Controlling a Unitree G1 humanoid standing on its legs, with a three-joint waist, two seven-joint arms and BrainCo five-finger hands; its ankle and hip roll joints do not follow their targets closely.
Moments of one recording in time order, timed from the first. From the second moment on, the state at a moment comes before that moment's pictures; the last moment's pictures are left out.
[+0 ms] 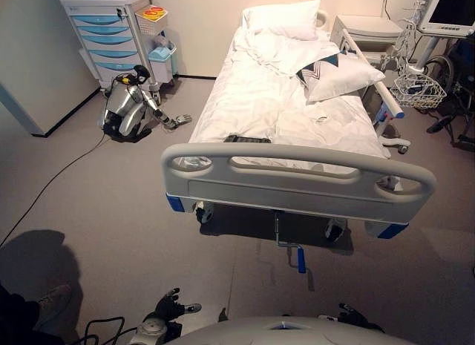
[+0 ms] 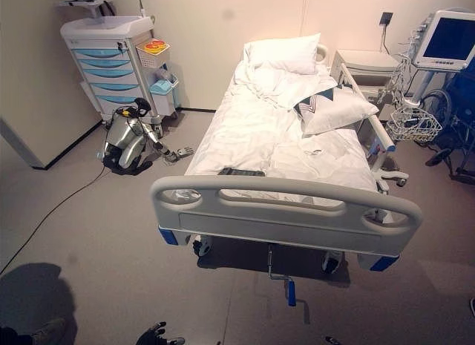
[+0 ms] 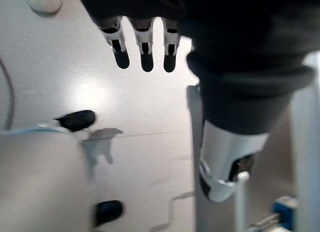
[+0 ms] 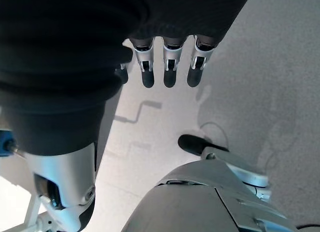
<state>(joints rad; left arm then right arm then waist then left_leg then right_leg) 0.02 0.22 -0.23 1.17 -0.18 -0.14 0.04 0.04 -0.27 0.24 1.25 0.20 -0.08 -0.01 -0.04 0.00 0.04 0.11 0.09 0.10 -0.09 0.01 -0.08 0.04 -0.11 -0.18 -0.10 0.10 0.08</state>
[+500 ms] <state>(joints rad) -0.05 0.43 -0.30 0.31 -0.29 -0.19 0.02 -0.15 -0.31 0.20 1.18 0.37 -0.08 -0.02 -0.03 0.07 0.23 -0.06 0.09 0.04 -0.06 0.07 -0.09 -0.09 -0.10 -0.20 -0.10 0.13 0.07</state>
